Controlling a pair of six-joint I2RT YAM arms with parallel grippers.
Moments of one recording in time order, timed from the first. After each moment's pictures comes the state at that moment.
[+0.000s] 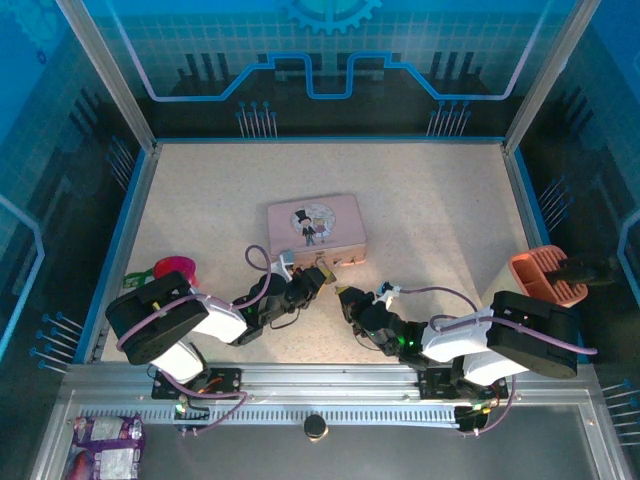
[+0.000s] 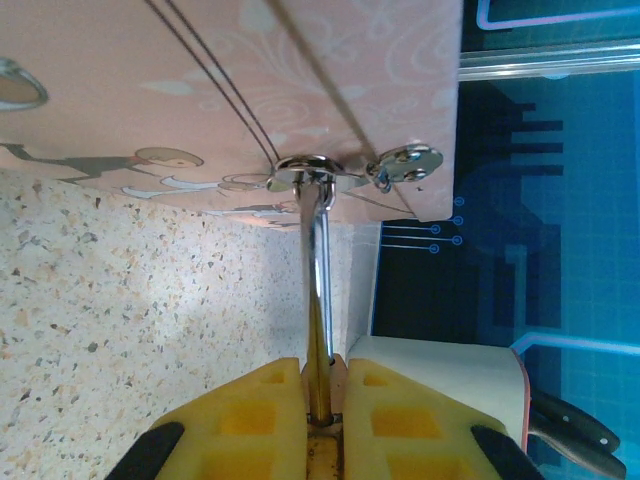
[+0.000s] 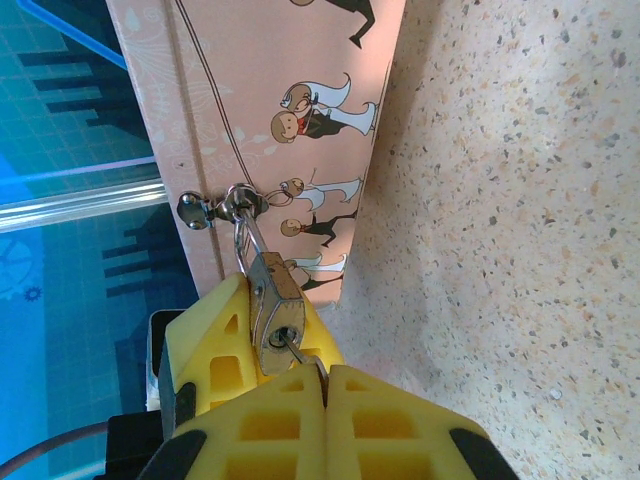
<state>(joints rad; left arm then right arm) -0.84 1.57 0.28 1.03 -0.04 -1.50 1.20 1.38 0.25 0.74 0.58 1.87</state>
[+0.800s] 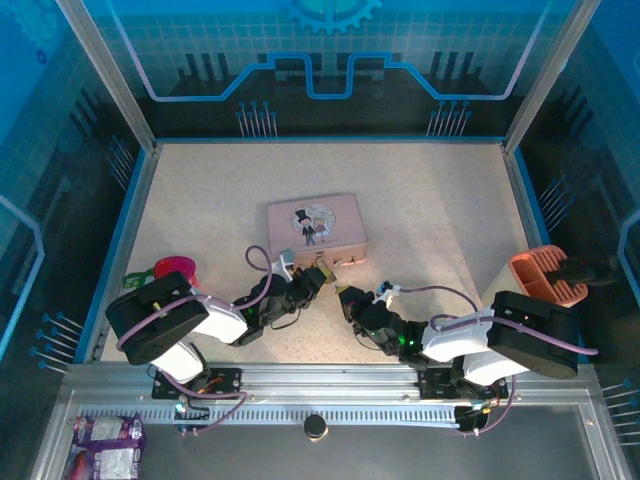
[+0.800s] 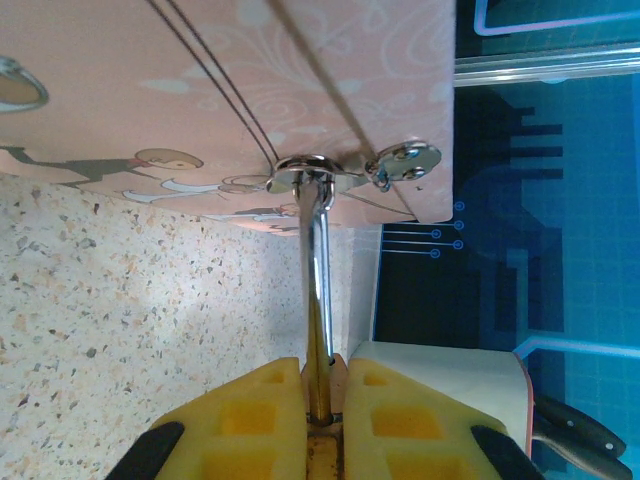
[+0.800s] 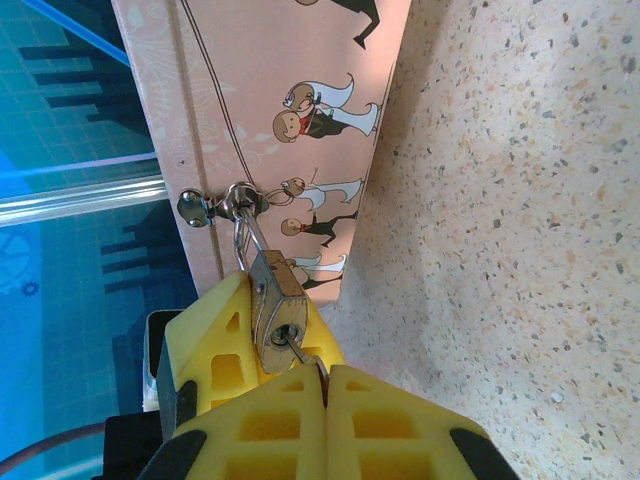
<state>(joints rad) -0.85 1.57 0.29 1.03 -0.06 -1.49 1.19 1.38 0.25 0.75 0.57 1.85</state>
